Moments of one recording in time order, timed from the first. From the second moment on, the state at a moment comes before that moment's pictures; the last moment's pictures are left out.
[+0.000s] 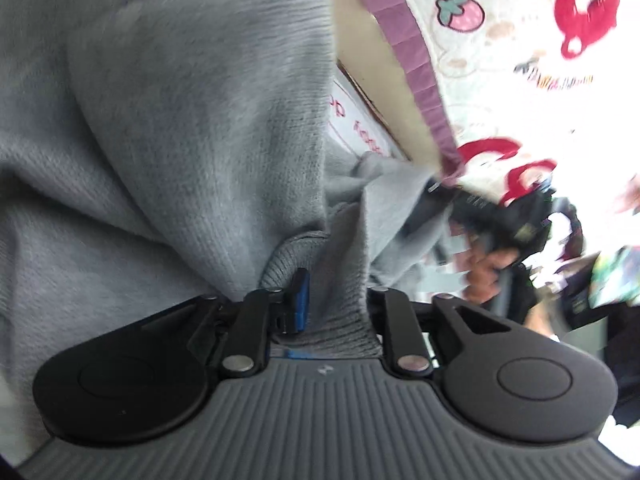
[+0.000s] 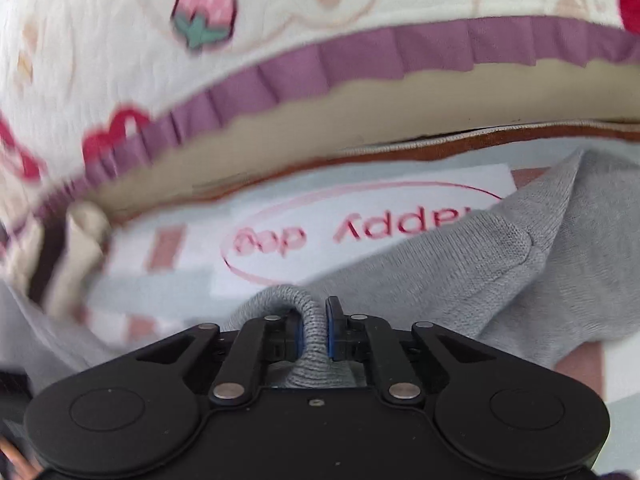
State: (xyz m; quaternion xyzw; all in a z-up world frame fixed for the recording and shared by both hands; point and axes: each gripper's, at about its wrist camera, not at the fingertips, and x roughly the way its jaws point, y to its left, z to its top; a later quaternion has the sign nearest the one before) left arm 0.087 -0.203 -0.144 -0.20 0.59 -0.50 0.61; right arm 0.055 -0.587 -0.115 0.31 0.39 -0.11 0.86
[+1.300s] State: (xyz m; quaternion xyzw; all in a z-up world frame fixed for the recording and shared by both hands) left arm 0.152 -0.147 -0.150 -0.14 0.57 -0.47 0.66; right arm 0.116 -0.476 -0.101 -0.19 0.48 -0.17 0.84
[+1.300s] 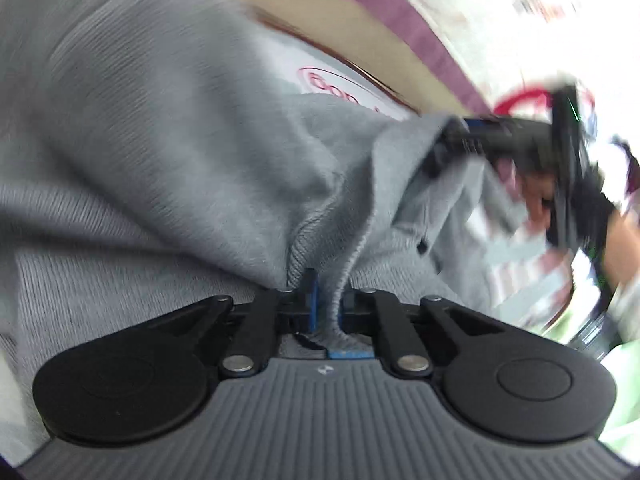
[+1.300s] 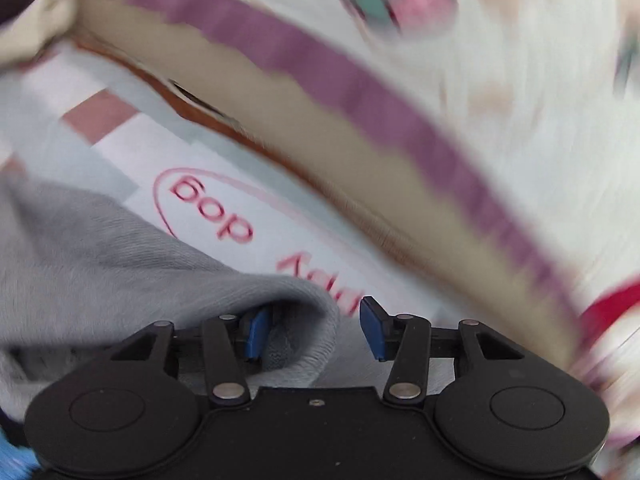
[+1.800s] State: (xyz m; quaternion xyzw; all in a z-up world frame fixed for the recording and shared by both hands) left arm 0.171 -0.137 -0.168 -0.25 0.60 -0.44 0.62; right arm 0.074 -0.359 -0.106 -0.06 0.50 0.12 0.86
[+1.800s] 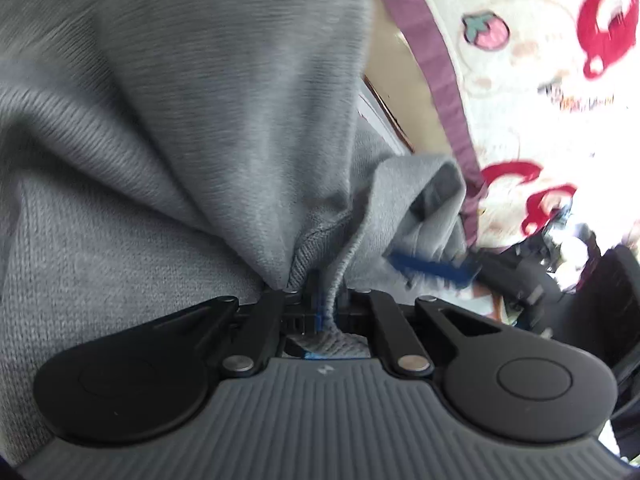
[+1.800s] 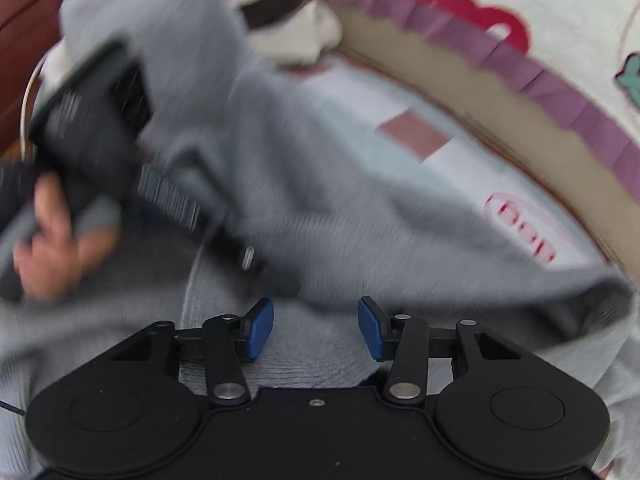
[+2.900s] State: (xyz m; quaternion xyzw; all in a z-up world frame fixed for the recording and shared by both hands) left arm 0.200 -0.140 -0.172 -0.49 0.48 -0.43 0.58; right arm 0.028 -0.432 -0.090 0.20 0.32 0.01 0.93
